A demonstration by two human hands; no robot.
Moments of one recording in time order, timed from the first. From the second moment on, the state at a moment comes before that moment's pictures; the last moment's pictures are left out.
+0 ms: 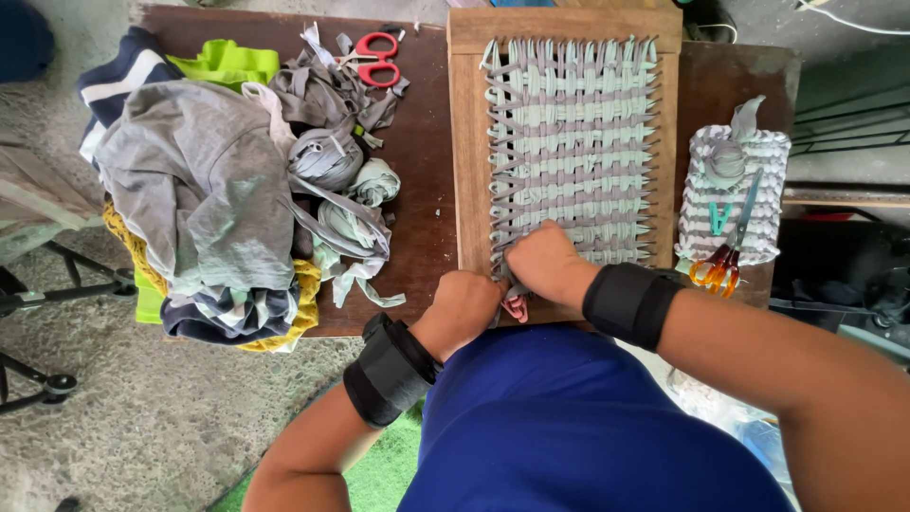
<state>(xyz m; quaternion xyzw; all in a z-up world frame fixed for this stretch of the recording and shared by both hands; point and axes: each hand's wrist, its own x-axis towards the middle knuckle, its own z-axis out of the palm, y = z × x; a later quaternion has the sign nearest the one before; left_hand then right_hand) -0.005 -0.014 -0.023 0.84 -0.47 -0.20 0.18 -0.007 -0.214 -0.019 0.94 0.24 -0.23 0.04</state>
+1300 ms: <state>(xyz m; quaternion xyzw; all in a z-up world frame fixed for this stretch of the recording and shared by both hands) 0.012 -0.012 -0.011 0.81 -0.46 -0.29 0.22 0.035 -0.232 0.002 0.92 0.17 -0.31 -0.18</state>
